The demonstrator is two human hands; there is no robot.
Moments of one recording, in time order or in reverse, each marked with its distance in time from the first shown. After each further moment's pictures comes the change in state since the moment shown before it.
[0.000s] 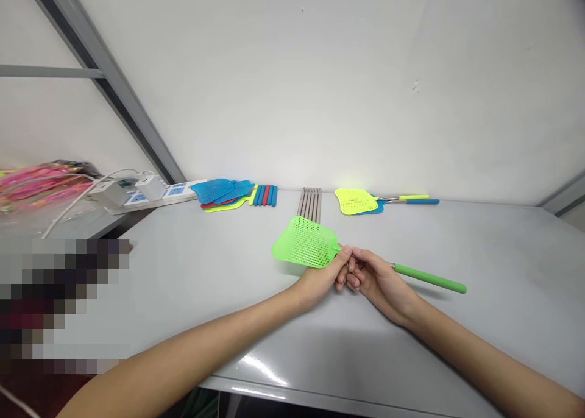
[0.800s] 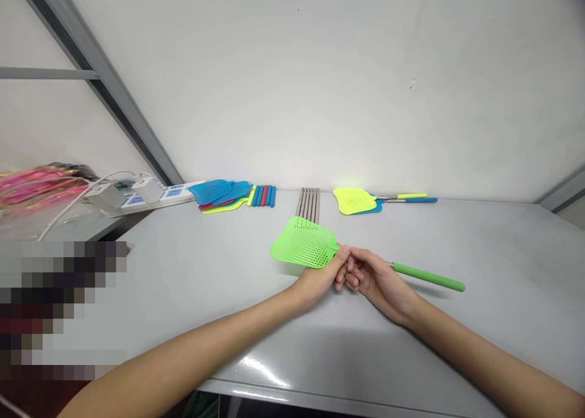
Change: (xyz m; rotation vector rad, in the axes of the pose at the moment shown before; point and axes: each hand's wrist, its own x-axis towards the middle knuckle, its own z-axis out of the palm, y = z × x) left_hand 0.001 -0.002 -0.001 -0.035 -0.037 0.021; right_hand 0.000 0.000 -0.001 -0.006 -0.017 0.008
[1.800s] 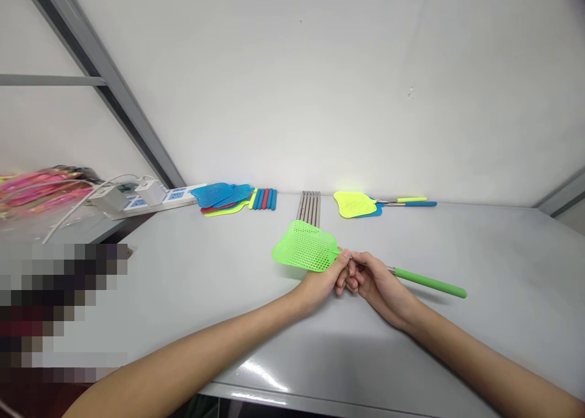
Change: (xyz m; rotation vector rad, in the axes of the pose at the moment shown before) left_hand 0.000 0.001 0.001 -0.020 0.029 0.018; right_hand 0.001 0.002 0.001 0.009 0.014 -0.009
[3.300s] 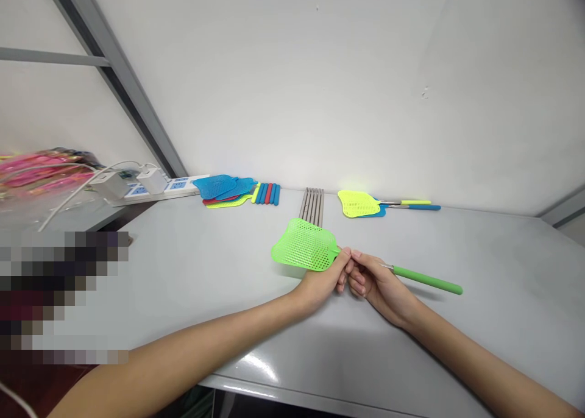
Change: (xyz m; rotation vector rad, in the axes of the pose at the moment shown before) left_hand -0.003 0.000 0.000 0.189 0.124 -0.026; right_hand 0.003 0.001 -0.003 -0.073 0.033 0.020
